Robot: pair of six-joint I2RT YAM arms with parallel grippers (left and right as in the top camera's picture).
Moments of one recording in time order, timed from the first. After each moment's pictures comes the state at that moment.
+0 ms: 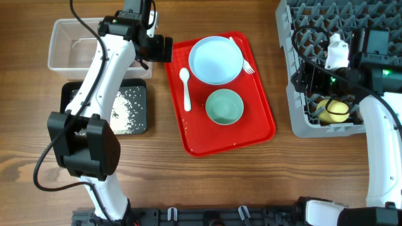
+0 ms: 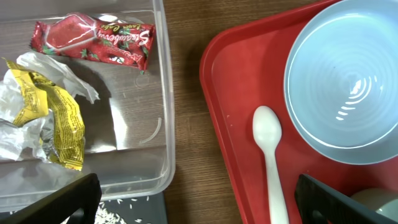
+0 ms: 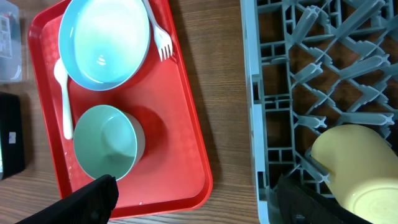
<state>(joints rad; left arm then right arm) -0.20 1.98 1.80 -1.00 -0.01 -0.11 -0.13 1.44 1.41 -1.11 -0.27 0.01</state>
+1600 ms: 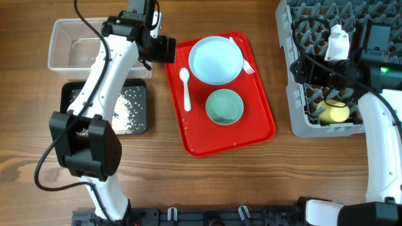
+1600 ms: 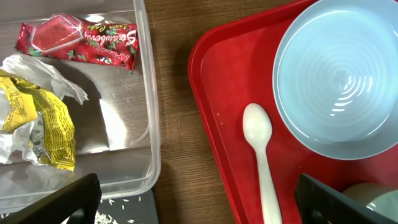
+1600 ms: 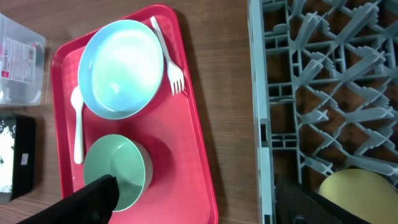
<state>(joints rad) -0.22 1.98 1.80 -1.00 0.00 -0.11 -0.12 1.46 1.41 -0.98 -0.31 0.02</state>
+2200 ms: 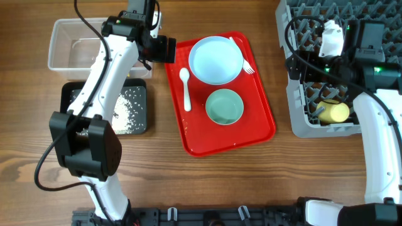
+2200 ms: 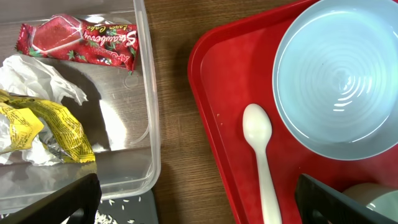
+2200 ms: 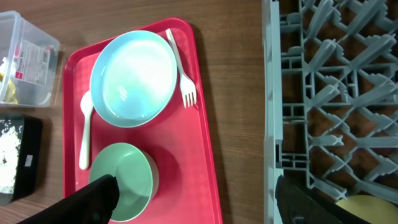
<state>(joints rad) -0.22 1.98 1.80 -0.99 0.00 -0.11 -0.08 1.46 1.41 -0.92 -0.31 0.01</state>
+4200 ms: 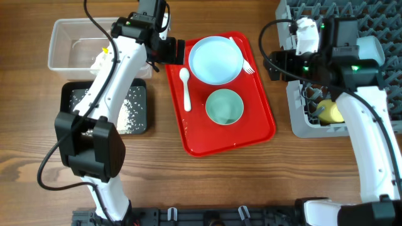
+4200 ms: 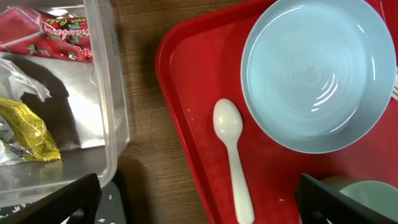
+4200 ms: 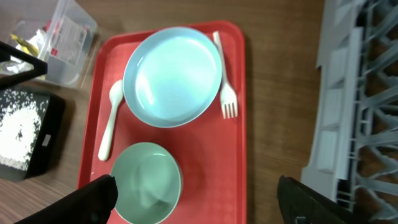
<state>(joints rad) -0.27 1.98 1.80 -1.00 0.02 -0.18 0.07 1.49 1.41 -0.86 -0.32 -0.02</state>
